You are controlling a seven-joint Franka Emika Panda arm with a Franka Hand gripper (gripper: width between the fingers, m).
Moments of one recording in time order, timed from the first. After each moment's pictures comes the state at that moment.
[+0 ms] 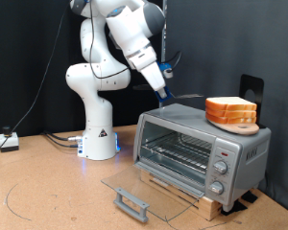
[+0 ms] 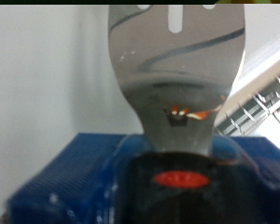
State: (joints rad) arm -0.14 -0.85 0.18 -2.82 0.75 2.08 -0.83
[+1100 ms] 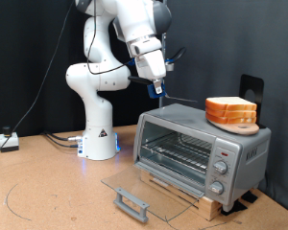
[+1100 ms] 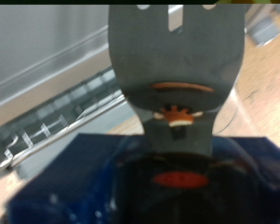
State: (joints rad) arm -0.22 -0.77 0.32 -2.69 0.48 2.13 -0.83
